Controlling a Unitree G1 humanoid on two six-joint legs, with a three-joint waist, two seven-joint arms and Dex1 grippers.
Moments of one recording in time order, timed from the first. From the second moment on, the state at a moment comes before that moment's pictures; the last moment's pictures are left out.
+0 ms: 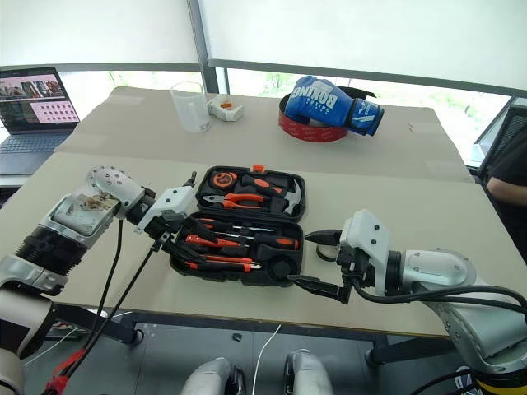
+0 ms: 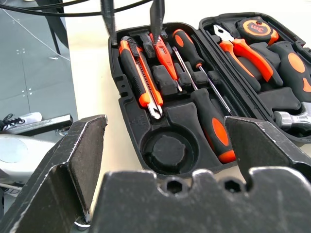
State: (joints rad) left arm -0.90 0.85 -0.52 0.29 -0.32 0.26 -1.61; right arm -0.16 -0.87 -0.09 -0.66 0.65 0.67 0.85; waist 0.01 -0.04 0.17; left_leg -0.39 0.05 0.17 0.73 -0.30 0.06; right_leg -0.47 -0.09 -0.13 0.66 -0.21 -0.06
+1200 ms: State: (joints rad) left arm -0.80 0.92 -0.27 0.16 -0.43 0.47 -1.61; right arm -0.03 -0.97 -0.18 -0.60 0.64 0.73 0.84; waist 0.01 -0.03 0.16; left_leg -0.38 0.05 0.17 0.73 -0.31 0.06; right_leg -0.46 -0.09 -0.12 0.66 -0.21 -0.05
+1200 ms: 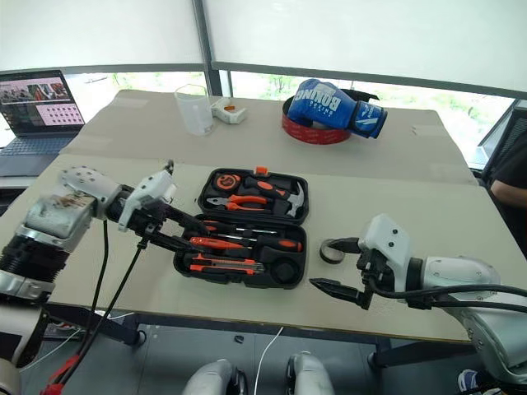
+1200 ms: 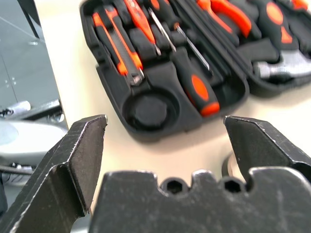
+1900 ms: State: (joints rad) left arm -0.74 0.90 -0.19 0.00 -0.46 0.57 -1.53; right arm -0.29 -0.83 0.19 -0.21 0.24 0.58 0.81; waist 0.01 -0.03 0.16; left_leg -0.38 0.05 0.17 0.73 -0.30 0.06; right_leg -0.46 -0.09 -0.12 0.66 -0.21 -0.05
